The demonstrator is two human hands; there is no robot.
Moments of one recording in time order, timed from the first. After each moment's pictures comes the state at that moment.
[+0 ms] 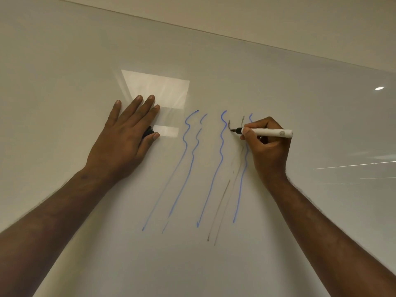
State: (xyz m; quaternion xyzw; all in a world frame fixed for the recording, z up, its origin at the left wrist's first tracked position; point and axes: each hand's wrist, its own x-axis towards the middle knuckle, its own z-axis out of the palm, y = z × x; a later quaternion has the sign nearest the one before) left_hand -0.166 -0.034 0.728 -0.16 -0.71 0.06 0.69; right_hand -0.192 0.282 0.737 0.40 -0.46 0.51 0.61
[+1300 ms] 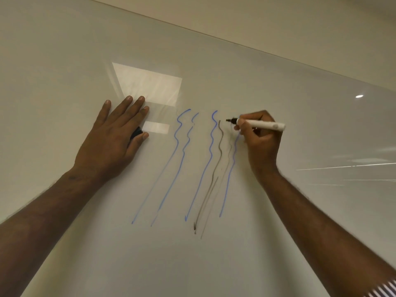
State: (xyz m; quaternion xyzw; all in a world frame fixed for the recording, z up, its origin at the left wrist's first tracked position) left_hand -0.163 -0.034 0.716 -0.16 -0.70 0.04 0.69; right_hand -0.180 0.290 0.747 0.41 -0.48 0.51 0.59
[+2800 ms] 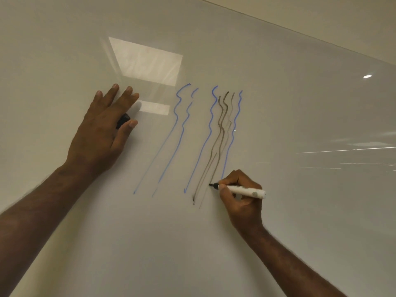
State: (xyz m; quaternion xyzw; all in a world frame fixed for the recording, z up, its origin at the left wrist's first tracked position) left_hand -0.149 -0.034 0.675 -0.23 -0.69 -0.10 0.68; right_hand -0.185 0.280 0.579 0.39 -0.57 0.48 0.54
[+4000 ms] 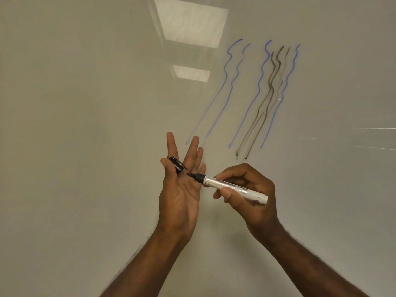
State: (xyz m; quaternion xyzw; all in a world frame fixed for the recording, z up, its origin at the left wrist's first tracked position) left_hand -0.057 0.077 0.502 -0.33 -0.43 -0.76 0.36; right_hand -0.092 0.226 0.513 0.54 -0.57 0.55 0.28
